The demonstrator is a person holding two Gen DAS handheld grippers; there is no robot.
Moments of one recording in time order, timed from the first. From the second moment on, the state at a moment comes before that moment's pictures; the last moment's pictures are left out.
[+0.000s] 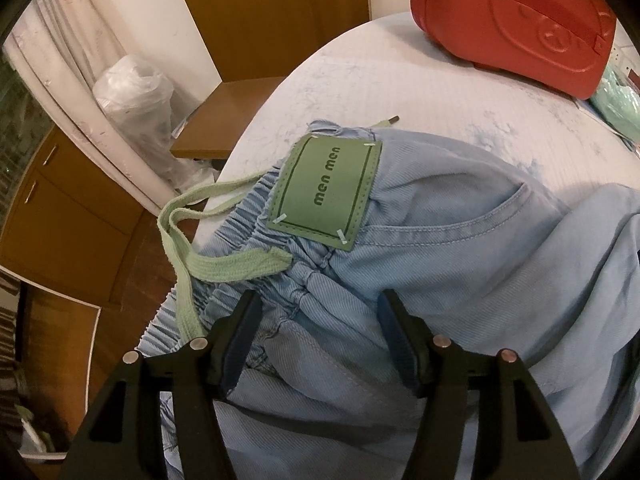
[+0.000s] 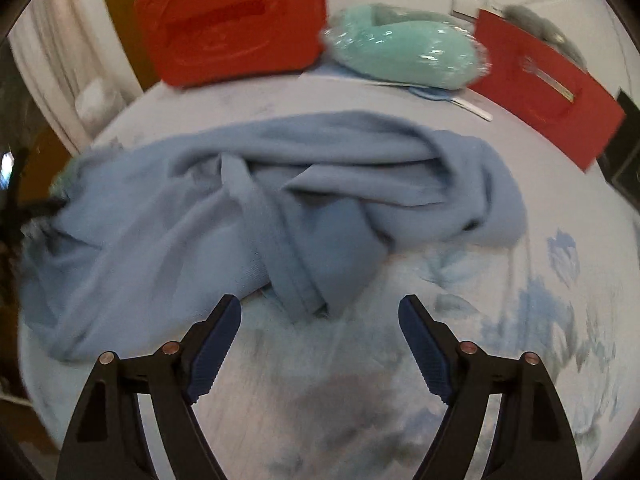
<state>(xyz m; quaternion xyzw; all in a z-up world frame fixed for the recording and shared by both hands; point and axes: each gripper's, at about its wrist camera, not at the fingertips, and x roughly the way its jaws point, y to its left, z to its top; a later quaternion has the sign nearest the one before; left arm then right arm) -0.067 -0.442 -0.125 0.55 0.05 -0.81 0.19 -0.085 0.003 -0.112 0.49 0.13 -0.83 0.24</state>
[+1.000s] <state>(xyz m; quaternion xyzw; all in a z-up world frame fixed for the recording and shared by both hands) -0.060 -0.419 -0.098 0.56 0.00 -0.81 0.17 0.047 0.355 -0.056 0.59 -0.02 -0.80 -0.07</state>
